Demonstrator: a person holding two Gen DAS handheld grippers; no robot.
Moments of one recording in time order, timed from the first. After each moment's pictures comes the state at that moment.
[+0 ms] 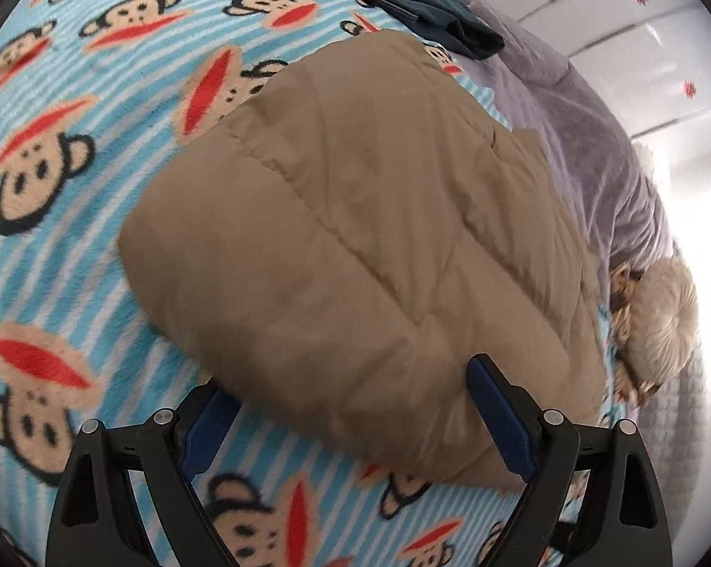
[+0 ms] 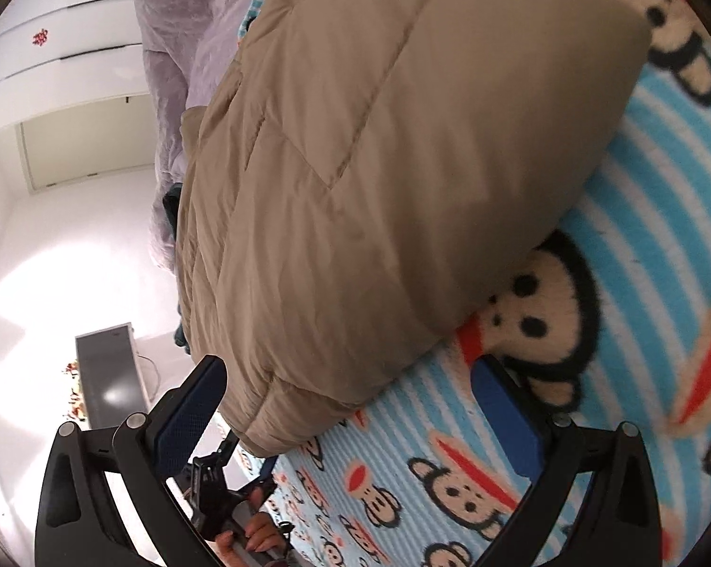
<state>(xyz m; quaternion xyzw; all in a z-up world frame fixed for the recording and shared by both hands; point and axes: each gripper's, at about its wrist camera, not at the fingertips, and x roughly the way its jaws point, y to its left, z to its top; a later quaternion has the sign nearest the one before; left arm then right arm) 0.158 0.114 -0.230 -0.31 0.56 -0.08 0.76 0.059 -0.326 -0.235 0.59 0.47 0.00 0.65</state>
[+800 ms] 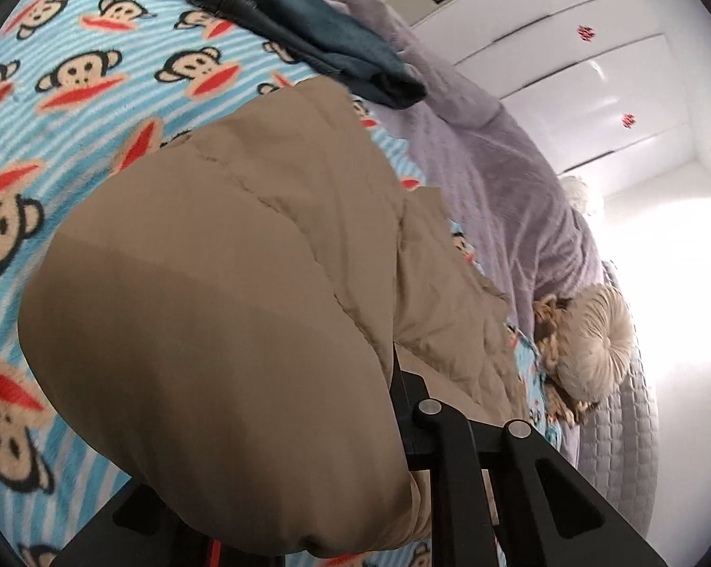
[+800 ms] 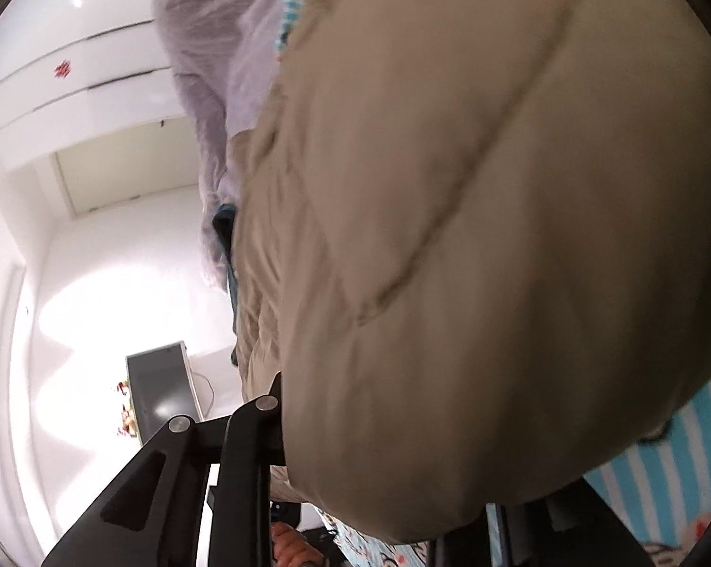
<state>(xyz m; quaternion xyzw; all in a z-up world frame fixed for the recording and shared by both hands) 0.163 0.113 -0.177 -0.36 0.48 -0.16 0.78 0.077 -0.327 -0.228 0.64 0.41 0.04 0.65</state>
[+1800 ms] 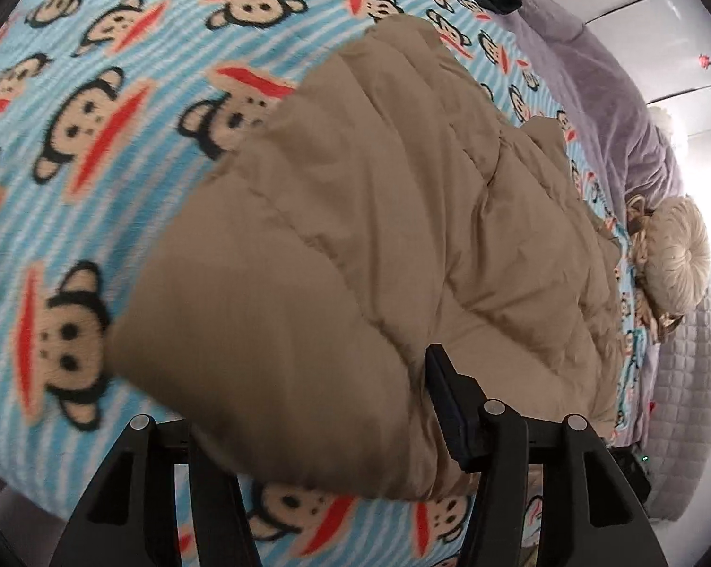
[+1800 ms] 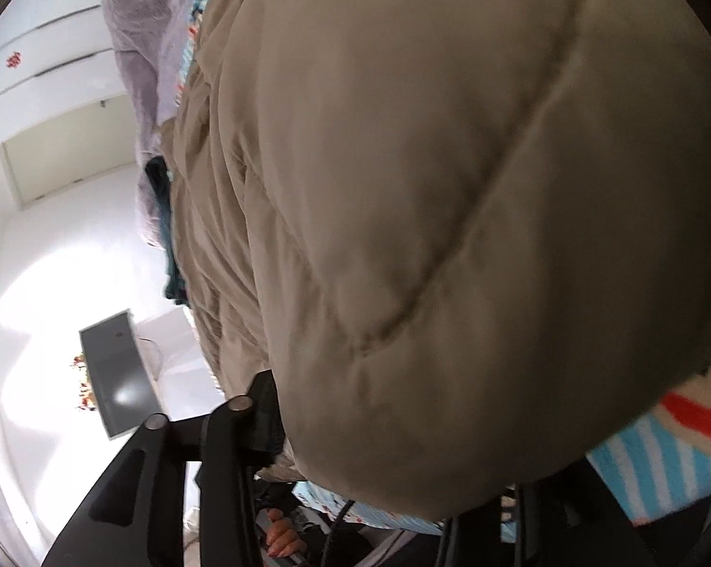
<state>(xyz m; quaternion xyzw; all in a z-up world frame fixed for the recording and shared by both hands) -0.021 0.172 -0.202 -0.26 0.62 -0.07 0.73 -0.095 -0.319 -0.241 0.62 0.51 -0.01 0.60</state>
